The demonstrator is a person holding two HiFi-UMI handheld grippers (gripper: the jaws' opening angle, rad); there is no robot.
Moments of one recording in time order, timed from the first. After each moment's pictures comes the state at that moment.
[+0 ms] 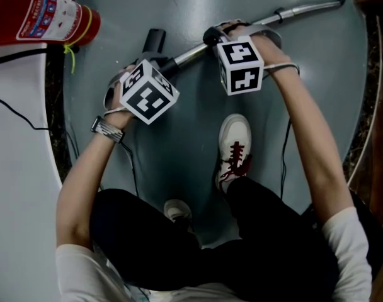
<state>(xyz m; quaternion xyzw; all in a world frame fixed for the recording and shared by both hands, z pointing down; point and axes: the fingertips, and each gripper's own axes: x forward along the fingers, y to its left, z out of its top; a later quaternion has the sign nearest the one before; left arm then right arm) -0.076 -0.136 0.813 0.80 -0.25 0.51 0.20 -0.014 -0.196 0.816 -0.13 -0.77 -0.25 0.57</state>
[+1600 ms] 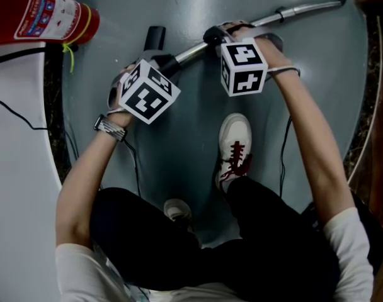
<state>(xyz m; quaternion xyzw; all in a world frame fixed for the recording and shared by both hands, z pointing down) -0.070 -0.147 0.810 0.82 -0.28 0.46 0.20 -0.017 -0.197 0.814 -0.10 -0.79 -0.24 0.55</state>
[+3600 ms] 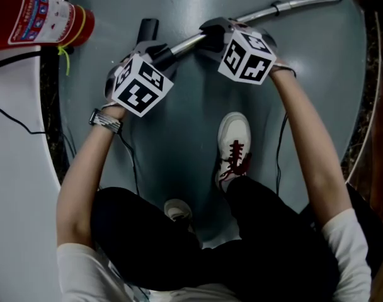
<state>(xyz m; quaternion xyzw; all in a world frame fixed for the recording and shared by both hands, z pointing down) -0.073 -0.172 0.814 0.84 -0.29 0.44 0.15 -0.026 -0.215 0.812 0.00 -0.89 -0.10 0.45</state>
